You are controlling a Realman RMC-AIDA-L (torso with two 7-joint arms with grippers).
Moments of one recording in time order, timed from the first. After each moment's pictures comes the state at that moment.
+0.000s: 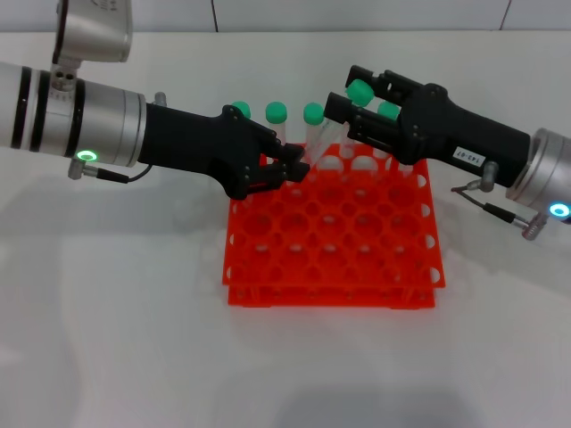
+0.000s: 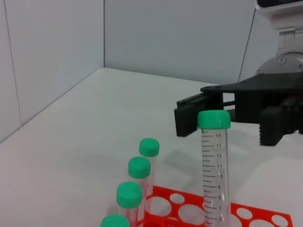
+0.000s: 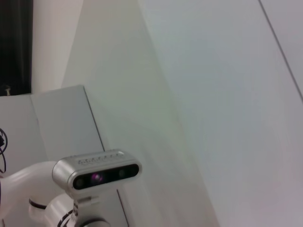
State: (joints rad) left arm -0.79 -2.03 0.89 0.59 2.06 1.50 -1.40; right arm 0.56 2.03 -1.61 -0.40 -0.70 -1.37 1.09
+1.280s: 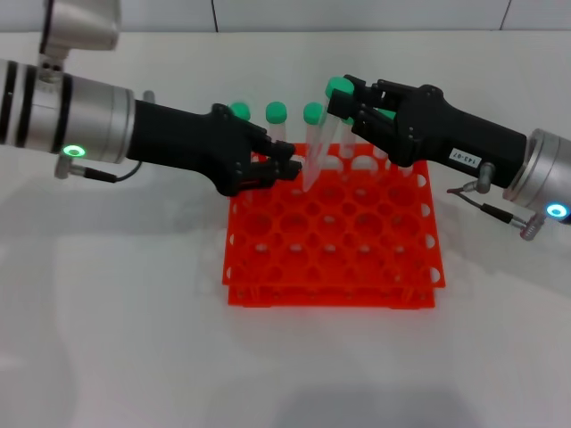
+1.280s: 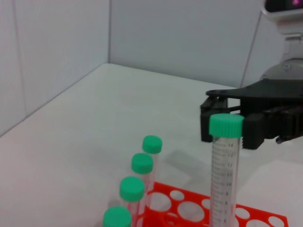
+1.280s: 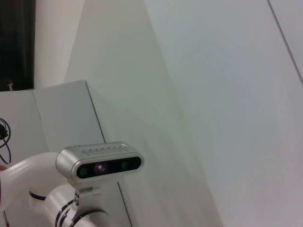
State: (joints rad) left arm -0.76 -2.03 0.91 0.68 2.07 1.53 -1.52; right arm 0.56 2.03 -1.62 -0.41 -0.69 -1.36 1.09
